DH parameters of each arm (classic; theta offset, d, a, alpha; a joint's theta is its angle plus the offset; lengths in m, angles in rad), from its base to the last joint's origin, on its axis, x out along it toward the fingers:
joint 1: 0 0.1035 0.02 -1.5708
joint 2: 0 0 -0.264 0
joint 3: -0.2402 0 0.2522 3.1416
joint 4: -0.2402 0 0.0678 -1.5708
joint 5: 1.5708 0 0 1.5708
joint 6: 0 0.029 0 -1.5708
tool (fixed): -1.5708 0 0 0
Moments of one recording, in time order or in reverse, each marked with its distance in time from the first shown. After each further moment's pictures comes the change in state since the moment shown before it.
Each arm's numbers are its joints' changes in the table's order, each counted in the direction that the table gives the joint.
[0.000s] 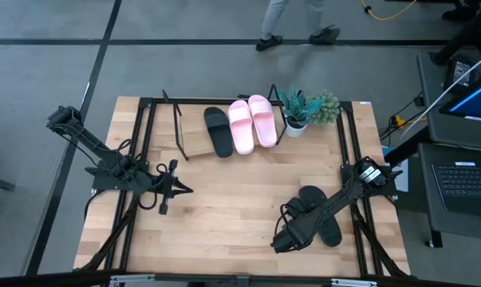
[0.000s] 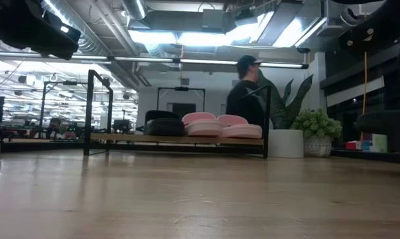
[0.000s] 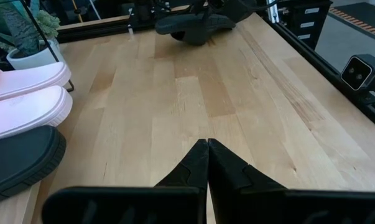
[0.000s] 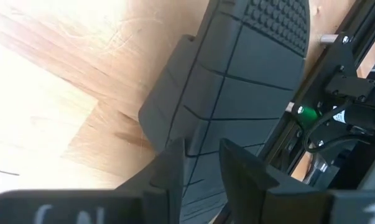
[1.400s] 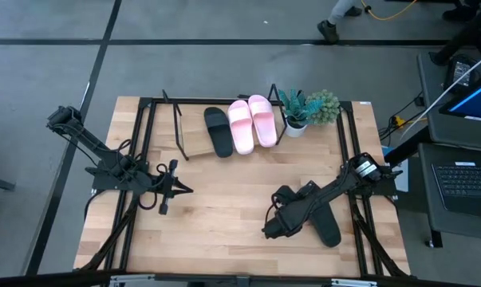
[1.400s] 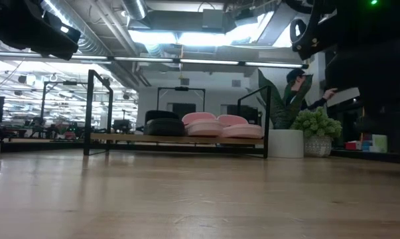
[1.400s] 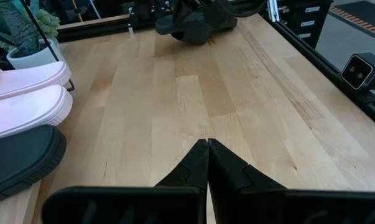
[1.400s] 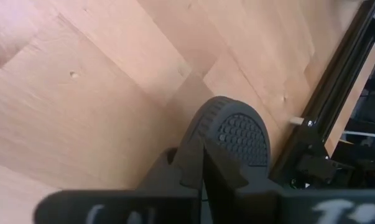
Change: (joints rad) left arm 0.000 0.000 0.000 -0.004 0.000 0.000; right arm -0.105 -0.002 -0.001 0.000 -0.251 -0.137
